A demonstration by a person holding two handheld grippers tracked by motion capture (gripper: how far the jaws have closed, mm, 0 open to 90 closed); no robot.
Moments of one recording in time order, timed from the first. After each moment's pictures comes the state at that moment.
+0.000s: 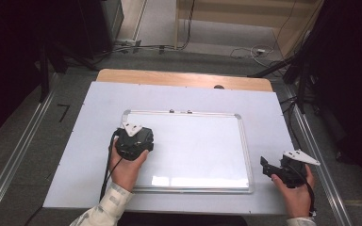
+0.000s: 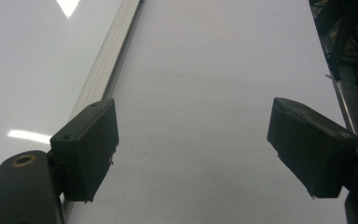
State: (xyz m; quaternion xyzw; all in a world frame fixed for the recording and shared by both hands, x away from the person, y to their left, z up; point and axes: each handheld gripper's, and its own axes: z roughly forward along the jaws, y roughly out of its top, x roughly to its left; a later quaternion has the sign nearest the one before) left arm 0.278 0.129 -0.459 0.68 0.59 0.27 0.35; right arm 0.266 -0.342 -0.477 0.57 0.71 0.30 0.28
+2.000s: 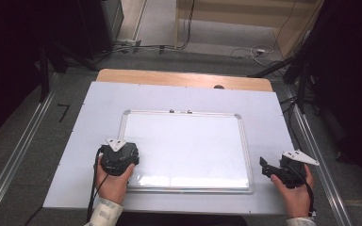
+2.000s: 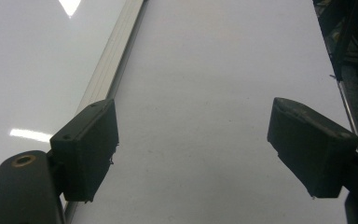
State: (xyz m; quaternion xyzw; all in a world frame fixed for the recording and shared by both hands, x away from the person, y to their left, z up) left arm 0.247 0.155 -0.489 0.65 0.64 0.26 0.31; right arm 0.266 -0.340 -0.478 0.57 0.71 0.31 0.28
